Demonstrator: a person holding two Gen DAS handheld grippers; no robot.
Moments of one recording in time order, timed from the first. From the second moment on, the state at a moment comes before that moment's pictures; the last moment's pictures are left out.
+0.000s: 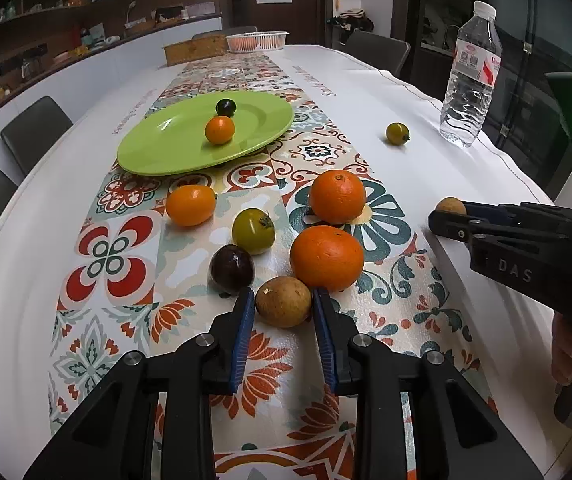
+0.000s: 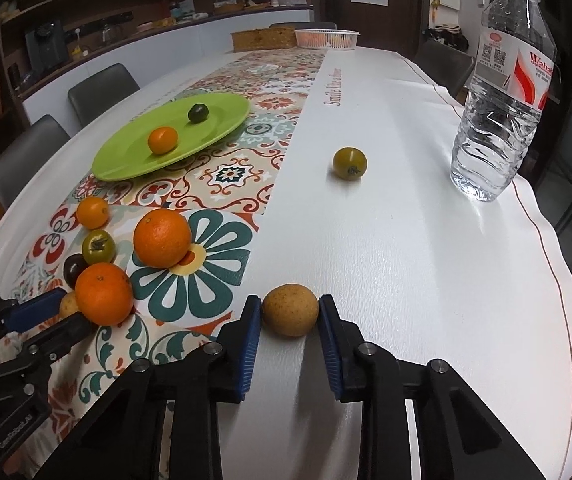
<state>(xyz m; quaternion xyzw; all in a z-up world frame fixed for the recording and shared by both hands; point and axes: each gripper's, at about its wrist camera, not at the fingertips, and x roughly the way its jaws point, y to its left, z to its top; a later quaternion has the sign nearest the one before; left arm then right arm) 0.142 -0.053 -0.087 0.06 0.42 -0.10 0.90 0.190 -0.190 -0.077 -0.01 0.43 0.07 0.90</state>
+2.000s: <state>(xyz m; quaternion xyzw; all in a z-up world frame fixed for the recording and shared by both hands) 0.163 0.002 0.030 0.04 0.28 -0.10 0.95 0.209 -0.107 0.035 -0.02 0.31 0.19 0.93</state>
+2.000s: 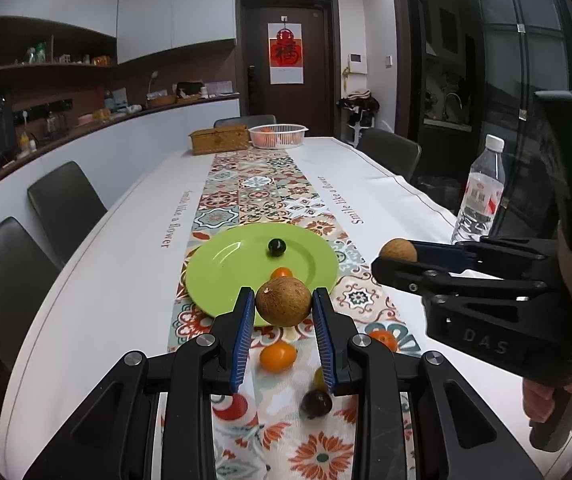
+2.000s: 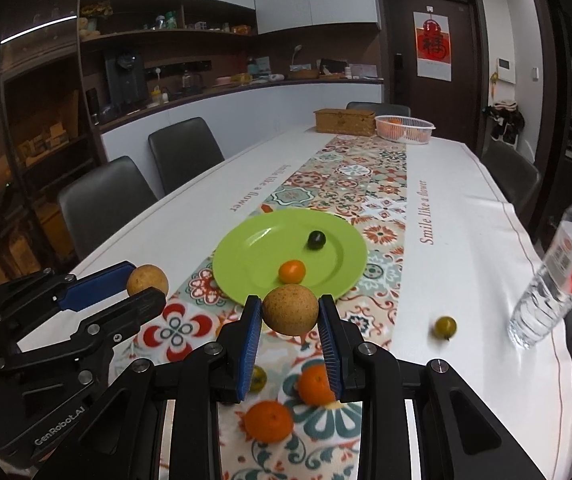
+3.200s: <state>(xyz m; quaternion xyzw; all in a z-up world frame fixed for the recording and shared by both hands) 0.343 0.031 -0.030 0.05 0.40 -0.09 0.91 0.379 -0.067 -0.019 -0.07 0.41 0.19 0.89</state>
